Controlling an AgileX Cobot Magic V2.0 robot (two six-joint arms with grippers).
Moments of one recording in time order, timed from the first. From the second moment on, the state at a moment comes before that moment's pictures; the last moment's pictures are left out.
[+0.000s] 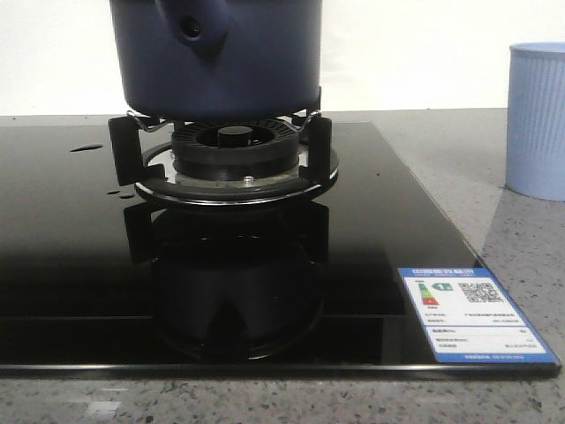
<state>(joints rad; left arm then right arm) 0.01 0.00 0.00 -0.18 0.33 0.15 -0.15 -0.01 0.01 0.09 0.33 -0.12</state>
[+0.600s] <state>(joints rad) 0.01 0.00 0.00 -0.36 0.28 0.15 -0.15 -0.01 0.01 0.06 0.10 -0.12</state>
